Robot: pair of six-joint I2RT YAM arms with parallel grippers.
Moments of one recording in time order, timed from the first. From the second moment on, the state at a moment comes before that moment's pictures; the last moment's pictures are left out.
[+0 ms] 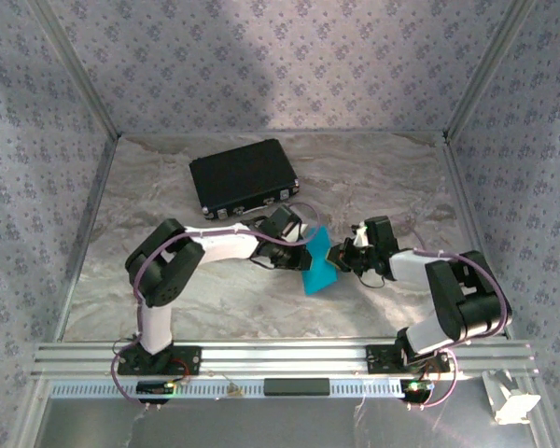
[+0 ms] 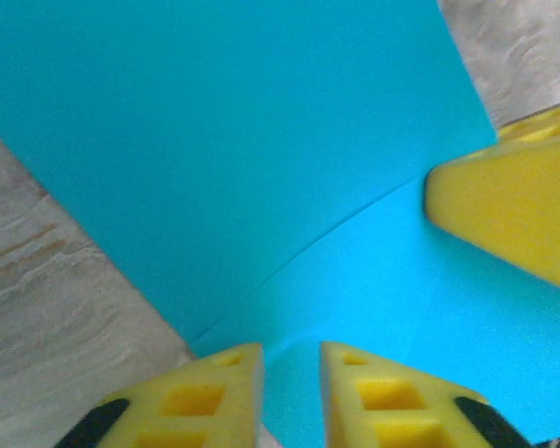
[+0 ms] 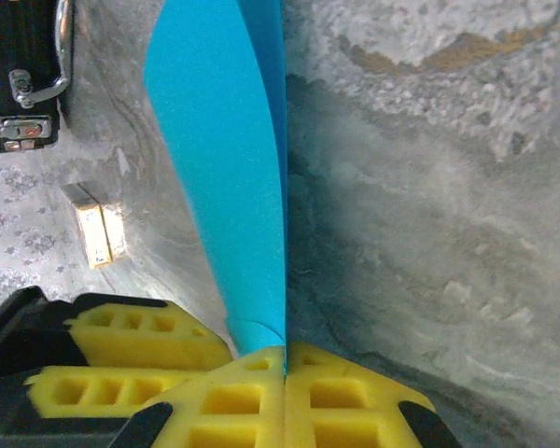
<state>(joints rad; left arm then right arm) -0.86 1.88 1.13 -0.26 0.39 -0.64 0.27 1.47 0.47 0.13 -0.64 0.85</state>
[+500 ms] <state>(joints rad) -0.86 1.53 0.98 -0.26 0.14 -0.64 0.38 1.15 0.64 -0.26 -0.37 0.67</state>
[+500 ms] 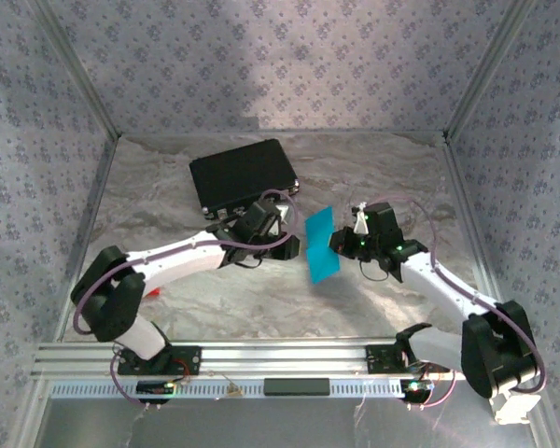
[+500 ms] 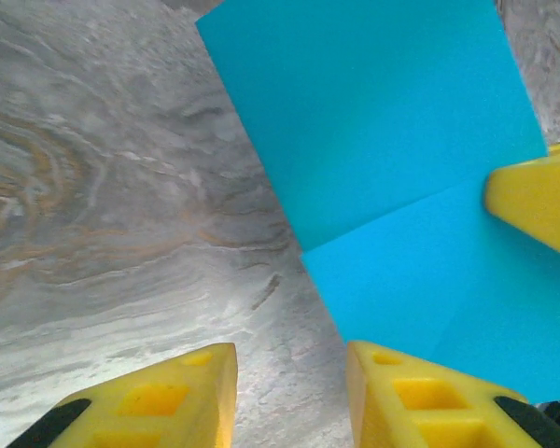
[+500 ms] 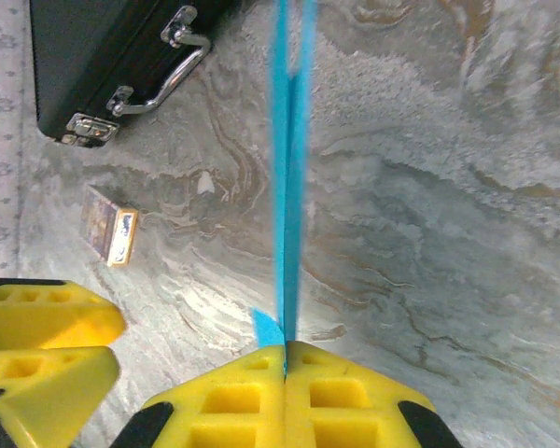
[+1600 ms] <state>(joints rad) -0.82 1.18 0.72 -0.24 -0.18 -0.70 0.68 1.06 0.81 -0.75 0.23 0.48</state>
